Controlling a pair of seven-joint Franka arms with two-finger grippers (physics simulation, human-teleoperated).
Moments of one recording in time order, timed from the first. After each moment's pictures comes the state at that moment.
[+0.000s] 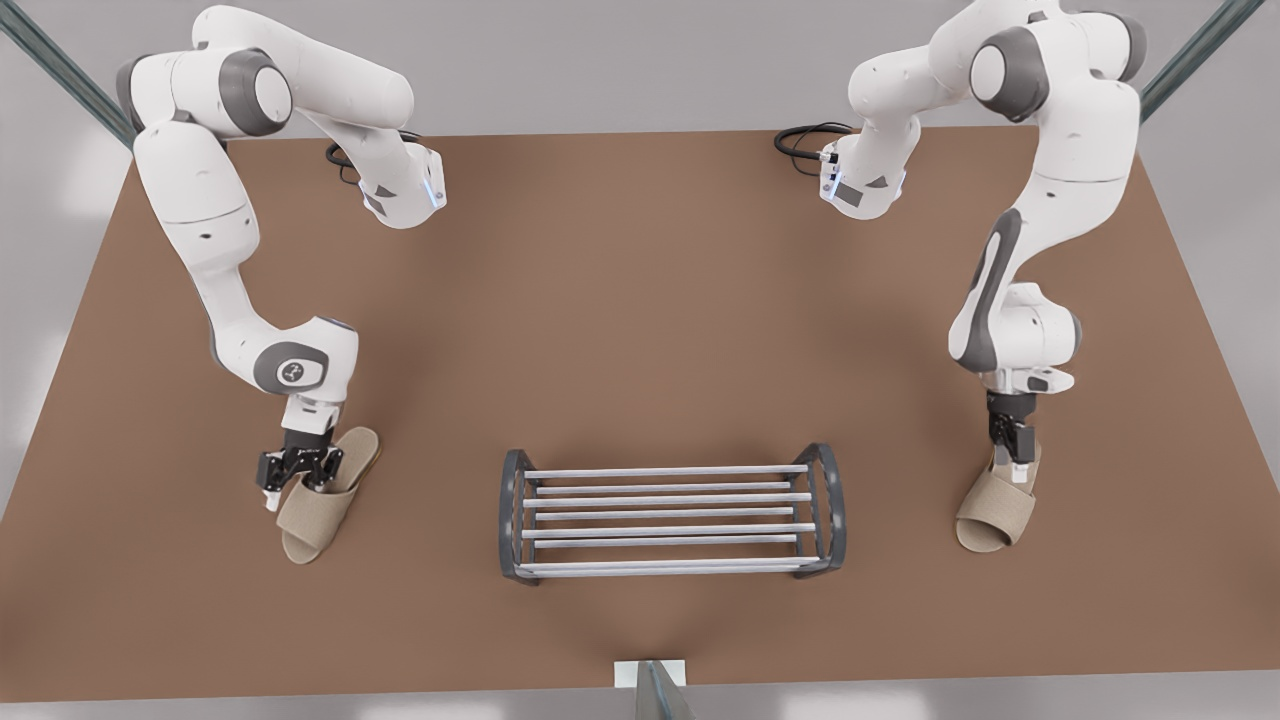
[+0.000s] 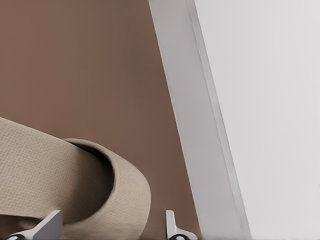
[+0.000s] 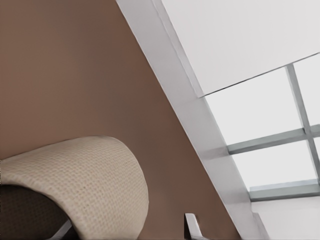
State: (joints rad) left arm 0.23 0.52 -0.05 -1.99 -2.90 2.75 1.67; right arm -0.30 0.59 0.21 -2.02 -2.66 2.54 1.52
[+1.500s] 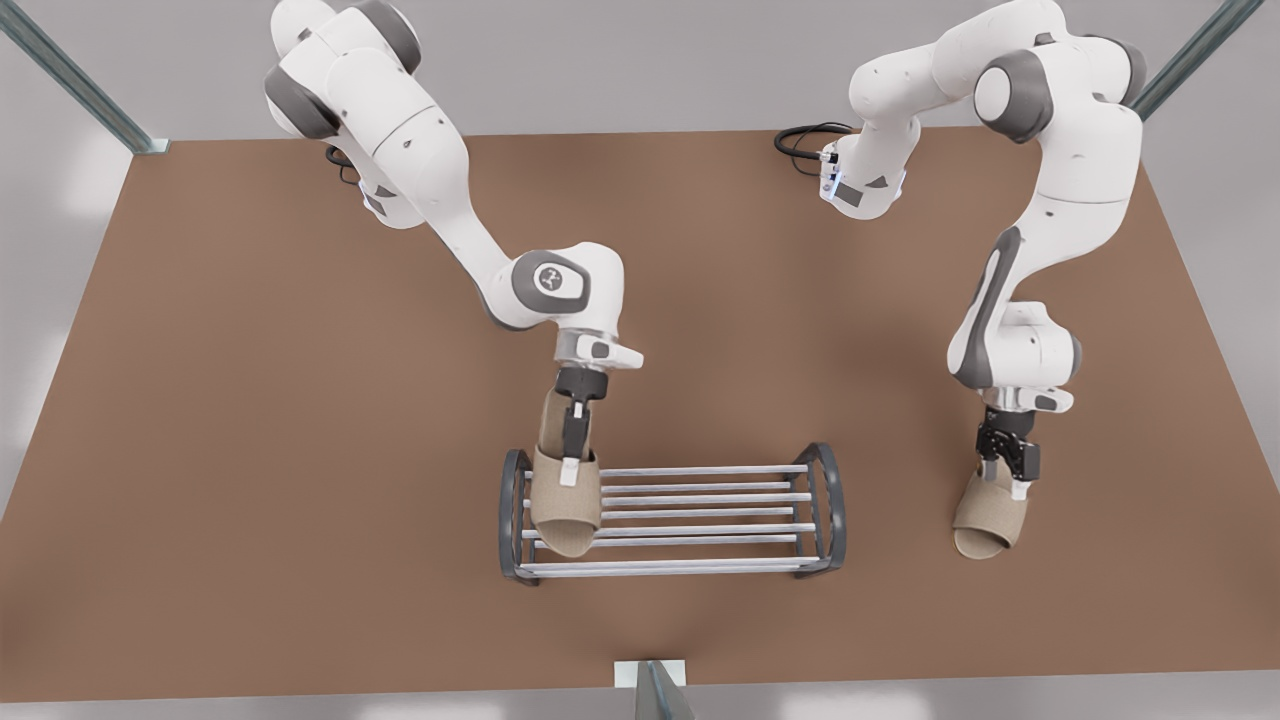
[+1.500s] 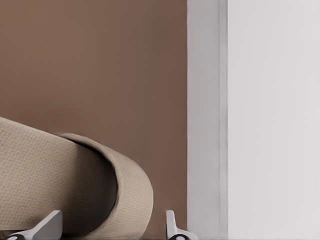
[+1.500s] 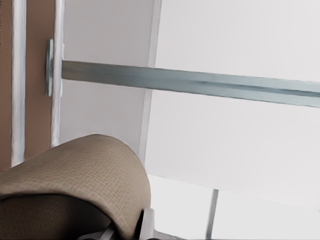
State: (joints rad) left arm 0.28 0.60 -0.12 -1.89 -2.79 2.80 1.39; right arm 0.49 0.56 0.26 -1.60 -1.87 2.23 0.37
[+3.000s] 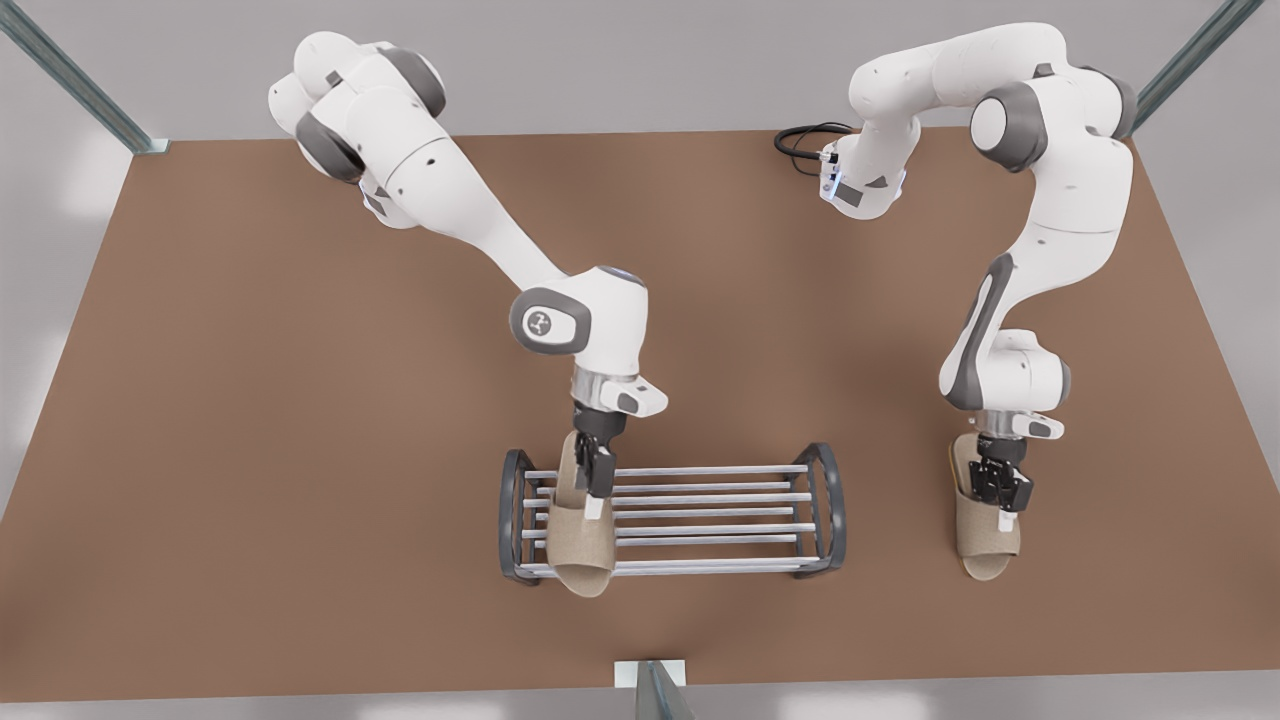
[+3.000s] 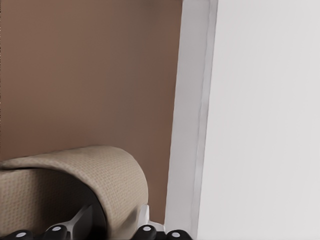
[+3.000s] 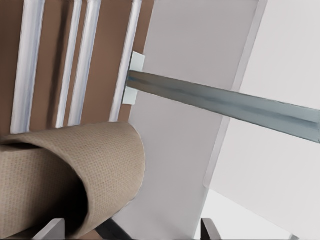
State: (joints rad) left arm 0.28 0.74 -0.14 -1.75 -2.76 2.72 1.31; right arm 0.52 0.77 0.22 -1.20 -1.24 2.28 -0.38
